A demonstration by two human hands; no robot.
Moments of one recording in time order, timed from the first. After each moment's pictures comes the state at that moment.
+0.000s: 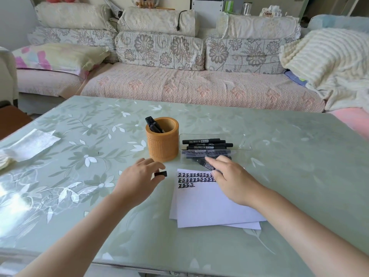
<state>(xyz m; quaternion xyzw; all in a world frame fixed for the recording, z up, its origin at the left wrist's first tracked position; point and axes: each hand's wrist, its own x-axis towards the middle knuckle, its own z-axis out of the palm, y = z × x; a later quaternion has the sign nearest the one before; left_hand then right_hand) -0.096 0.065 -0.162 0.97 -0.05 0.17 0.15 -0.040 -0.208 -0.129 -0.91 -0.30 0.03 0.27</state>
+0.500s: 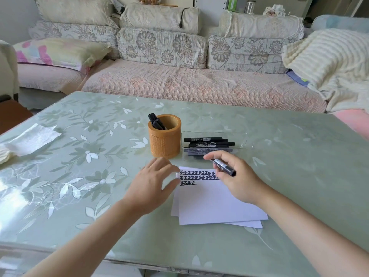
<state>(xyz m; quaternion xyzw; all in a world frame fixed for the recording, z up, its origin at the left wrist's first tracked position) -0.108 0.041 -0.170 0.95 -0.13 0.21 0.21 -0.044 -0.210 -0.133 -0.80 -0.28 0.08 0.53</state>
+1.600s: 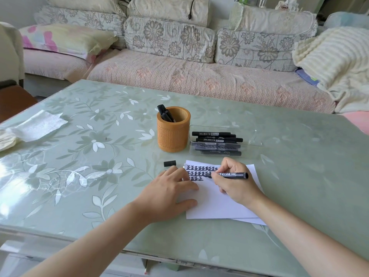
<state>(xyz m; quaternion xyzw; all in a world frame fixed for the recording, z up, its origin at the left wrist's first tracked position) -0.128 0.027 -0.184 0.96 -0.20 0.11 0.19 -0.046 -0.190 -0.172 -0.79 -0.14 0.09 0.59</state>
